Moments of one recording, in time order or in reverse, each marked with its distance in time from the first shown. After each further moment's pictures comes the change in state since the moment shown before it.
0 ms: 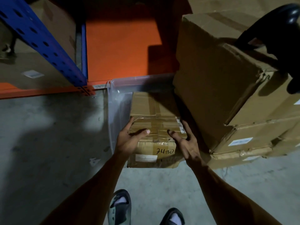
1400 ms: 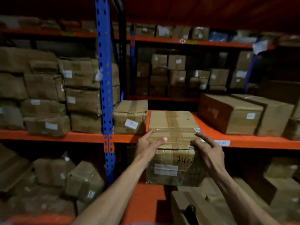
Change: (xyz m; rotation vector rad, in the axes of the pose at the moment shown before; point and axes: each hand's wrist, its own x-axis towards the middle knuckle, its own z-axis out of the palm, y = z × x) left_hand -0.506 0.628 -0.078 -0.195 0.179 0.850; right_hand -0.517 -0.571 -0.185 0.156 0.170 -0.975
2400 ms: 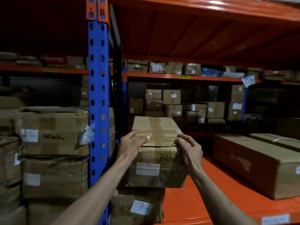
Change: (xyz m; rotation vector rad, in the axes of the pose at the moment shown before) left_hand 0.396 0.084 -0.131 0.110 0.079 0.244; right_hand 0.296 -0.088 0.292 0.141 0.138 -0.160
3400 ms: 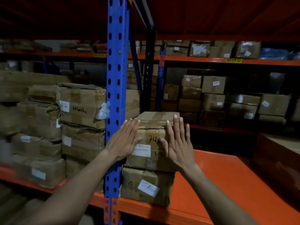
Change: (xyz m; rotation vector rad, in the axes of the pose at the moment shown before) left_hand -0.023 -0.050 -0.057 1.523 -0.050 0.562; right_hand 0.020 0.073 0.051 -0.912 -0.147 -1.168
